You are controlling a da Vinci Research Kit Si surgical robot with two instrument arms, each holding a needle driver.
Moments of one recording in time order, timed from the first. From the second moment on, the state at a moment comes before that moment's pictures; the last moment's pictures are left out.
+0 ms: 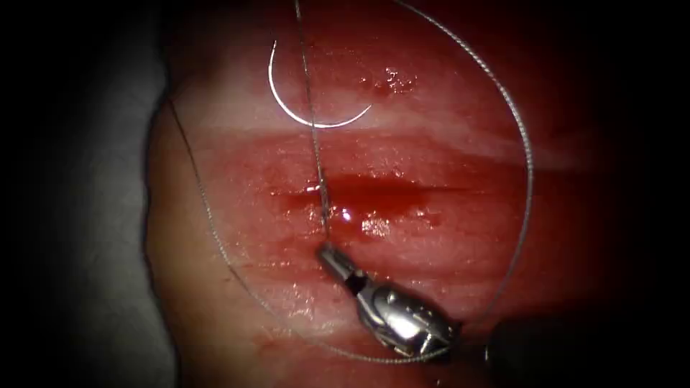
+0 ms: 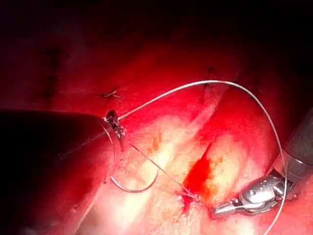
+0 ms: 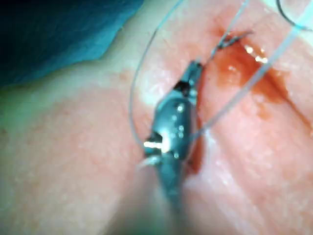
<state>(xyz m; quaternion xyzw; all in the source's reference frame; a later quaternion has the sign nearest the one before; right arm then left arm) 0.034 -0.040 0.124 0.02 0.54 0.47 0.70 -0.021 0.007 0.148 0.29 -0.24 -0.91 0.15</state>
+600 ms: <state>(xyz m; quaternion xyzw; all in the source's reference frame) 0.033 -0.044 0.122 0.02 0.54 0.46 0.71 -0.026 0.007 0.149 0.18 -0.28 -0.91 0.25</state>
